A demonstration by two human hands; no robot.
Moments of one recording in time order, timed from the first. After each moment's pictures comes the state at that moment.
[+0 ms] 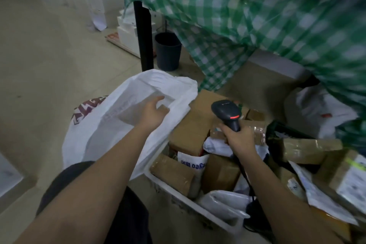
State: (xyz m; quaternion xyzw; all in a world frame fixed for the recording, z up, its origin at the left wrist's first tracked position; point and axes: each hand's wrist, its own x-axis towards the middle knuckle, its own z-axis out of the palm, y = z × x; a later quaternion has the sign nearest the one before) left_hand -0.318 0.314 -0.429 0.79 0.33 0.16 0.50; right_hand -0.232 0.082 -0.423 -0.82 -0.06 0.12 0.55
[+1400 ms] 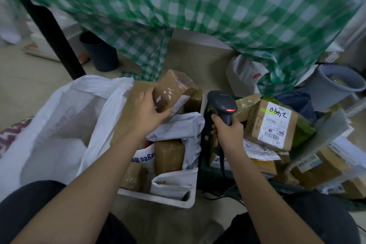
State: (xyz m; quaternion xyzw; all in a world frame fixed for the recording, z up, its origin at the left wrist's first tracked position) left_hand -0.235 0.148 -0.427 0.90 0.11 0.16 0.38; right_hand -0.235 -0.075 -0.411 -0.74 0.12 0.03 0.66
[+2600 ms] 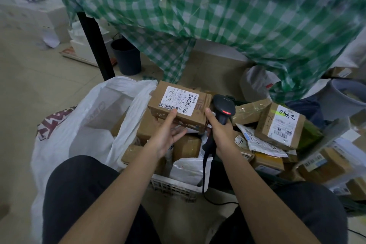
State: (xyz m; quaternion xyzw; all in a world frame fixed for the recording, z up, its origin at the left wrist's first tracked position) left_hand -0.341 0.126 -0.411 0.47 0.21 0.01 0.86; right_hand -0.291 -0.022 -0.390 -0.64 0.11 0.12 0.75
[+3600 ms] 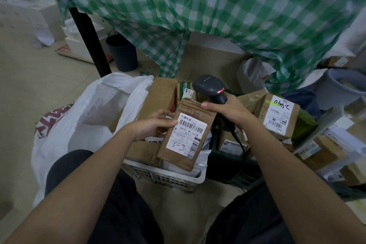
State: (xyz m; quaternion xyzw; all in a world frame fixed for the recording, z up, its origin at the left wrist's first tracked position) left_hand -0.346 0.172 -0.395 0.69 0.12 -0.20 0.68; right_hand -0.249 -0.069 -0.351 -0.79 -0.15 0.22 0.56
